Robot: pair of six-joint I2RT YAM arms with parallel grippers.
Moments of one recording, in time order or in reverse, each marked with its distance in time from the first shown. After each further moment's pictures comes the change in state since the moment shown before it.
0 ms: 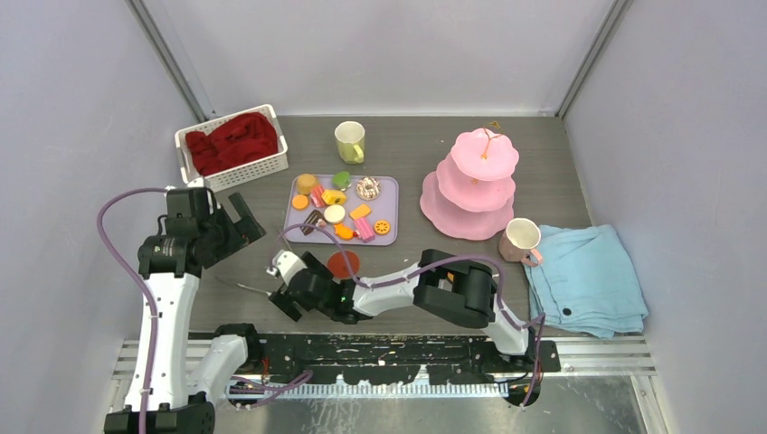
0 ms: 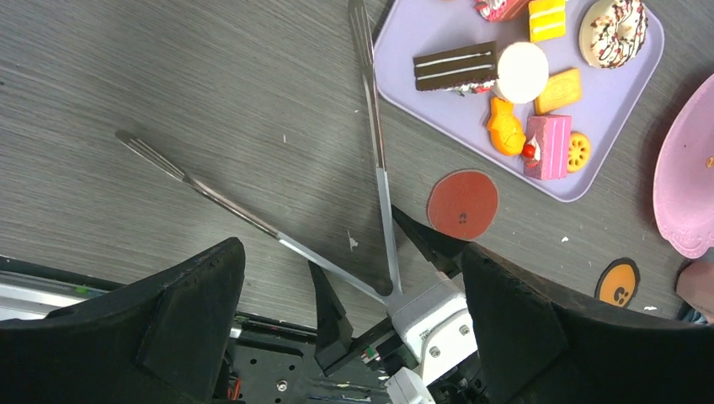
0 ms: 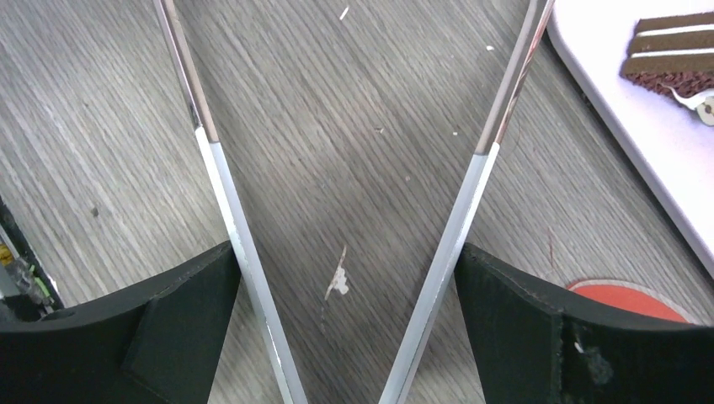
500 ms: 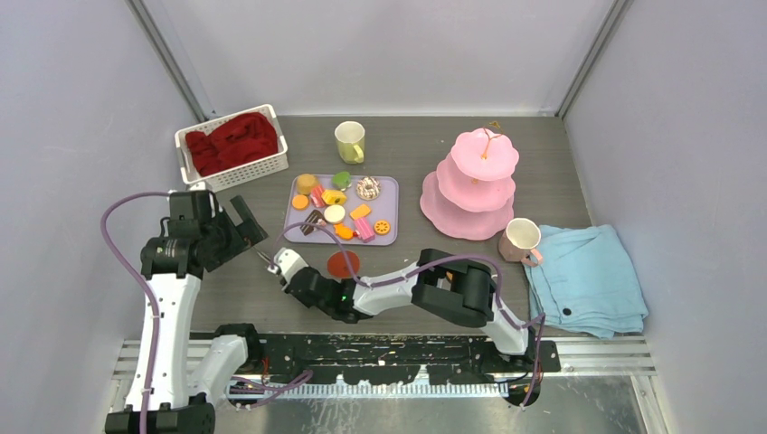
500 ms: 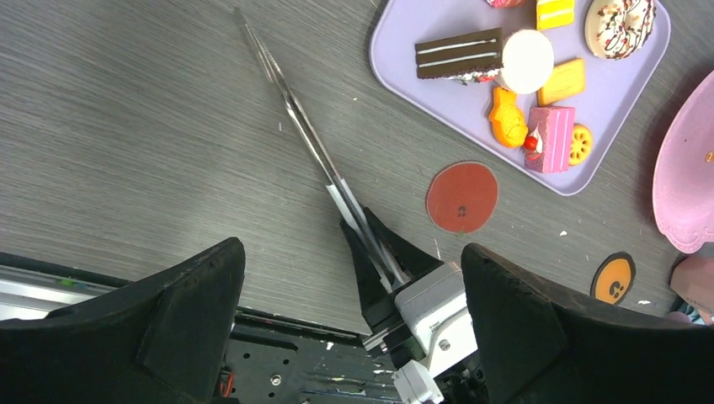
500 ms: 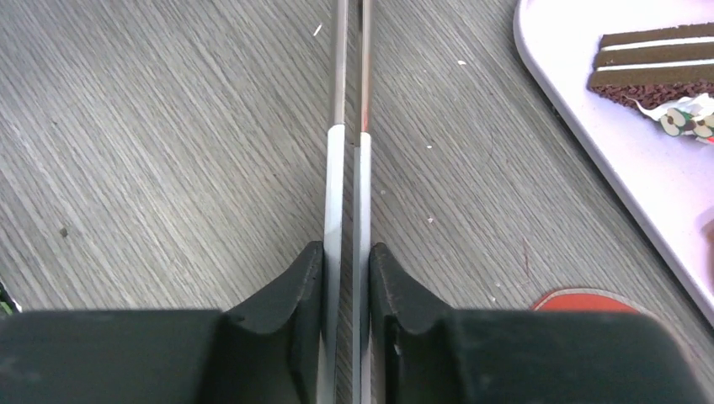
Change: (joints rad) left arm 0.000 -0.006 -0.036 0.001 0.017 -0.022; right arm 0.000 0.018 -0.004 0.060 0.035 -0.029
